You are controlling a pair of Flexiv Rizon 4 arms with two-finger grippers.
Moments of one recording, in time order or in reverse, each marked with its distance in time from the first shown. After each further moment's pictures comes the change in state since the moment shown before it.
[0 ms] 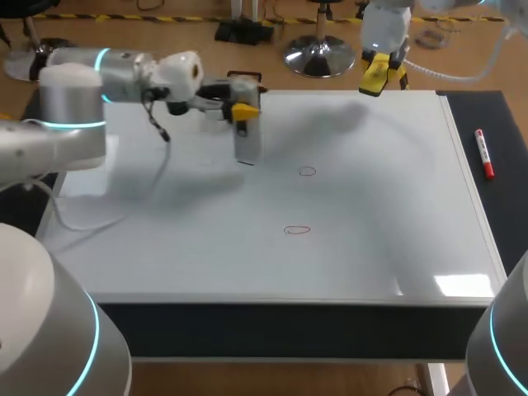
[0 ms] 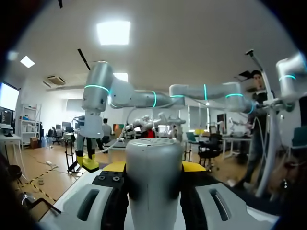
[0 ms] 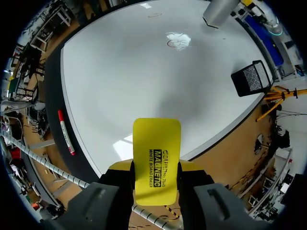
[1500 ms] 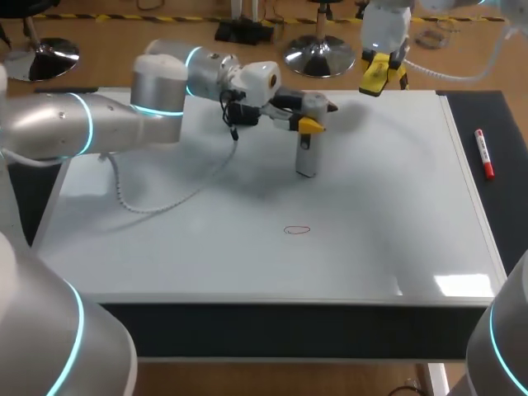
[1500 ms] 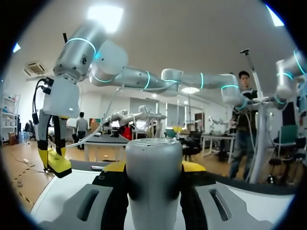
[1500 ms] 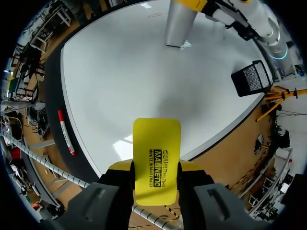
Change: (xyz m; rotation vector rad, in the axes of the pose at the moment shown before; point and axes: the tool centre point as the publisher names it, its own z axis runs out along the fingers) left arm -0.035 0.062 0.111 -0.027 0.229 -0.045; right arm 0.000 0.000 0.000 0.000 0.000 0.000
